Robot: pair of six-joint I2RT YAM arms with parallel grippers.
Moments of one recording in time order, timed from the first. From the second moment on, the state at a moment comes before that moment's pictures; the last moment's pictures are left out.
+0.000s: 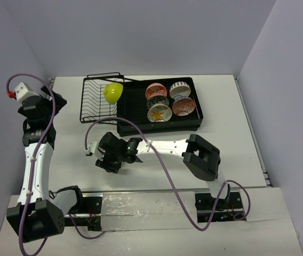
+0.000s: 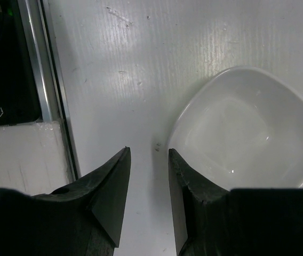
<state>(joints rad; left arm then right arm) 0.21 1.03 0.94 -0.18 -0.18 -0.53 1.21 2.00 1.49 -0.35 -0.21 -0.13</state>
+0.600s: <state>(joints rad) 0.21 1.04 0.94 -0.18 -0.15 -0.53 1.18 2.07 1.49 -0.35 -0.17 -0.13</state>
